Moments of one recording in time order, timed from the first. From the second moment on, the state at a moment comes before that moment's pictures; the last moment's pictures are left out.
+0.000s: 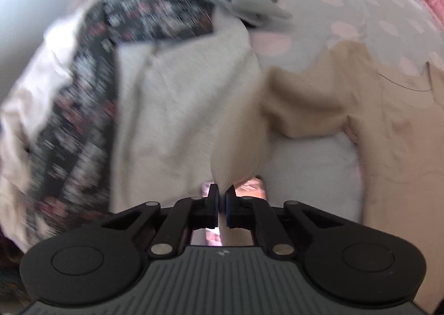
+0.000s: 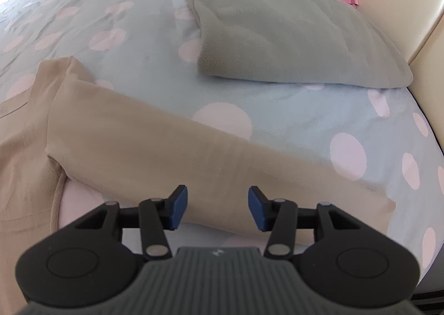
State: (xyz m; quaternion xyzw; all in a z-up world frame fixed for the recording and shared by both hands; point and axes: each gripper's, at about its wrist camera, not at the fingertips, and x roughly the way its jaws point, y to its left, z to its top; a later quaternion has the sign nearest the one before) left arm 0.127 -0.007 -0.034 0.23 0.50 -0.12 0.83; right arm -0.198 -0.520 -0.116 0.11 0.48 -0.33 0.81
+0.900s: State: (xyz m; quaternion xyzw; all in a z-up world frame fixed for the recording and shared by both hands) left arm 0.117 -0.062 -0.068 0.20 0.47 -0.24 0.82; right arm -0.192 -0.514 -0.116 0.08 0.49 -0.32 0.81
